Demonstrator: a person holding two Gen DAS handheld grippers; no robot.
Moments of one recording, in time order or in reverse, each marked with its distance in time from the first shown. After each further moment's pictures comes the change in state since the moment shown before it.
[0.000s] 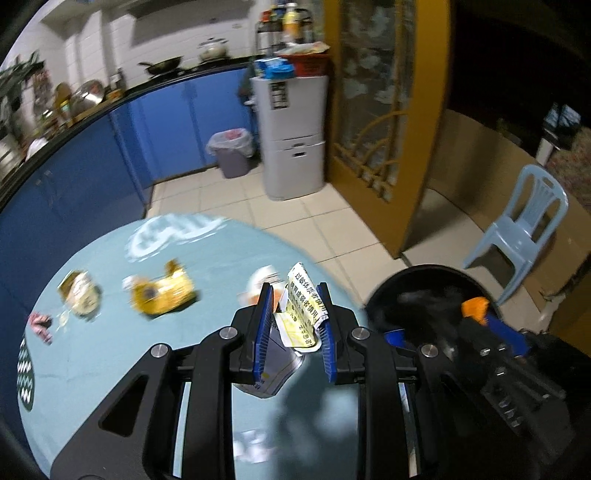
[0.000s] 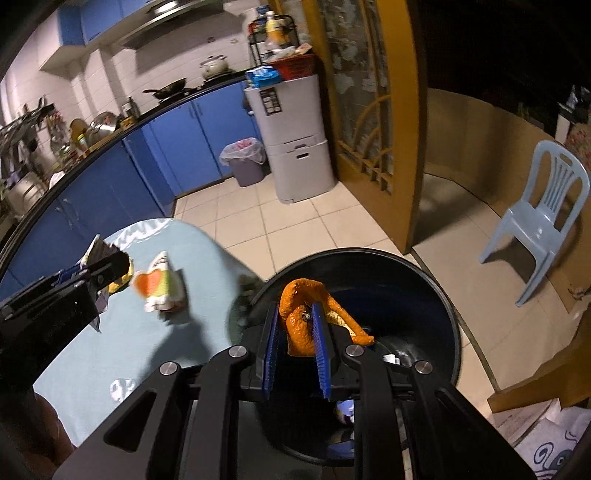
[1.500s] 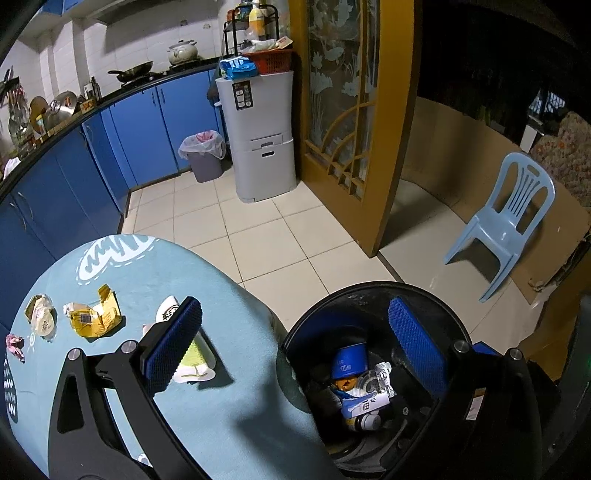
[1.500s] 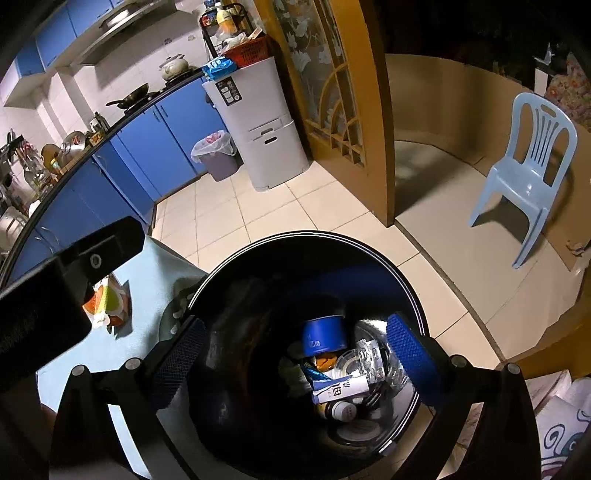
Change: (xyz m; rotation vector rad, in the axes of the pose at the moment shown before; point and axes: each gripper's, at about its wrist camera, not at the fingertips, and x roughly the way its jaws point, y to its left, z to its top) left arm 0.026 -0.060 0.021 0.032 0.018 -0.043; right arm 0.024 -0.060 0.001 0.131 0.066 -0.024
